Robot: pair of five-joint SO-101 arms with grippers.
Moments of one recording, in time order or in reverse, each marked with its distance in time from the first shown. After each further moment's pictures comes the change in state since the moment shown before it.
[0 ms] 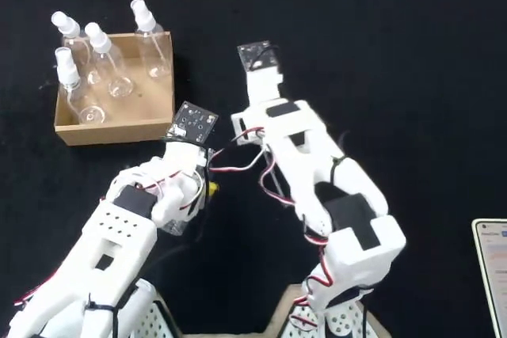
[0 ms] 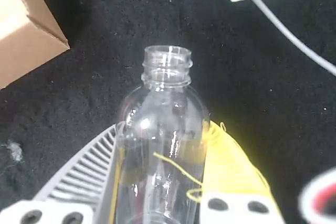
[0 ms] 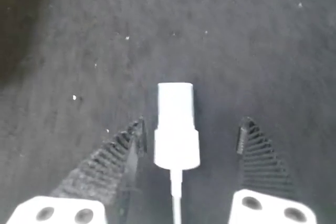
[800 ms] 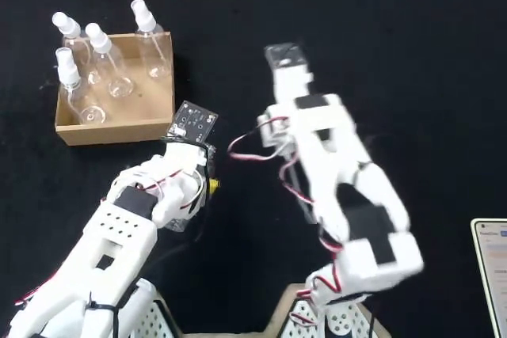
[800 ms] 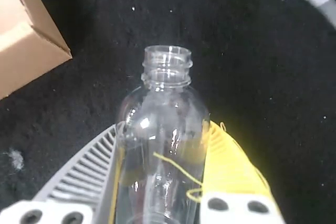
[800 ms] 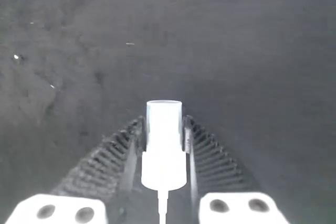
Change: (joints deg) left arm 0.1 0.0 0.8 -2.6 0.0; right arm 10.1 -10.7 0.0 17.4 6.3
